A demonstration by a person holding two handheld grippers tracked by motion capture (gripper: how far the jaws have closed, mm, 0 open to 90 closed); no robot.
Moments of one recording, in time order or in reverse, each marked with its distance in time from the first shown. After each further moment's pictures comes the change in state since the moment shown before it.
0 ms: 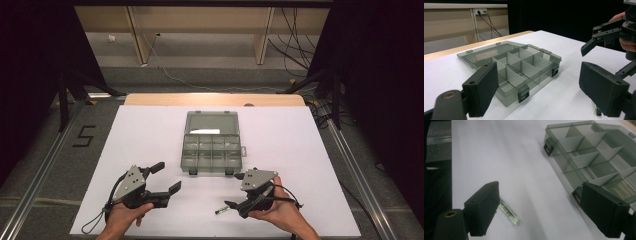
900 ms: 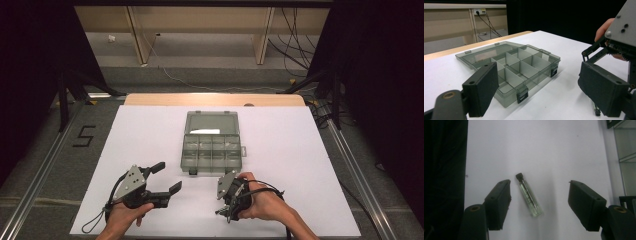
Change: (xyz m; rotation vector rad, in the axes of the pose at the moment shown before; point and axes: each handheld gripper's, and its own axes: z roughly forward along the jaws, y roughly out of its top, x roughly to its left) left arm 0.000 0.001 0.001 -0.003 -0.010 0.003; right arm 0.008 0.026 0.046 0.385 0.209 -0.212
